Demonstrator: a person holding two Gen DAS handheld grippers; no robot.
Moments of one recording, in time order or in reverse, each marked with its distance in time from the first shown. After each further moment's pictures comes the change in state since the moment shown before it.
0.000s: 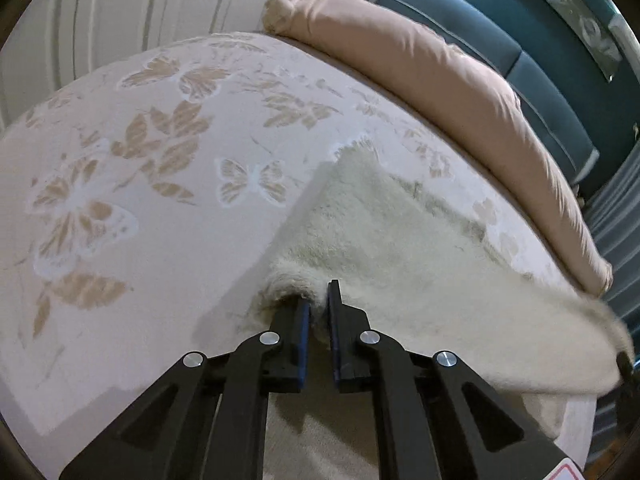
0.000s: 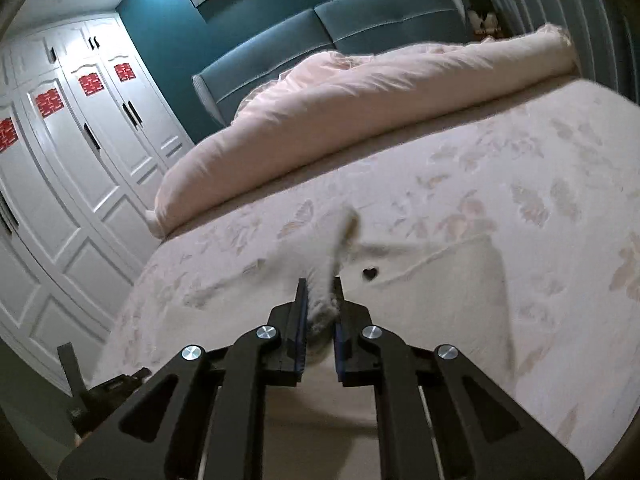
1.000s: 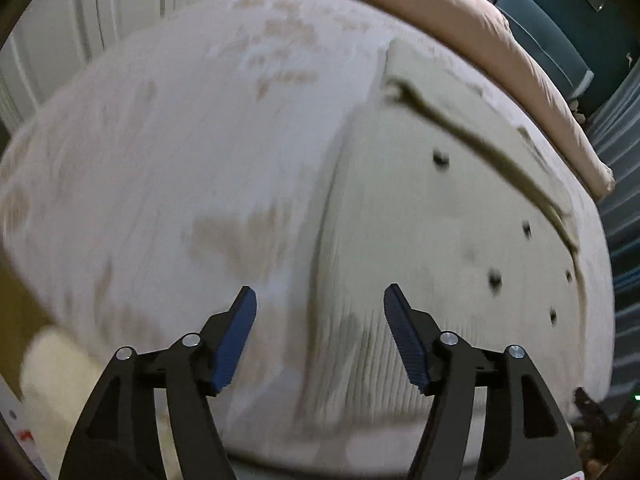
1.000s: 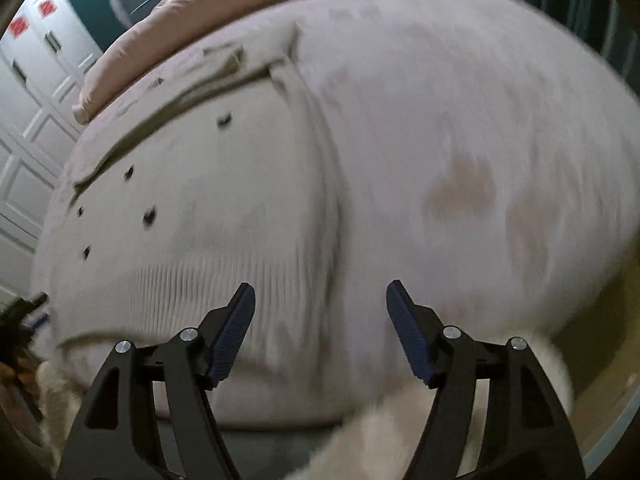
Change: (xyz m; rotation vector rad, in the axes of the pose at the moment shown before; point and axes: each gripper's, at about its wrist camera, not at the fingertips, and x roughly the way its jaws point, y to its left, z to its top) left arm -0.167 0.130 -0.149 0.112 0.256 0.026; right arm -0.211 -0.085 -0.237 0.128 0.360 -0.294
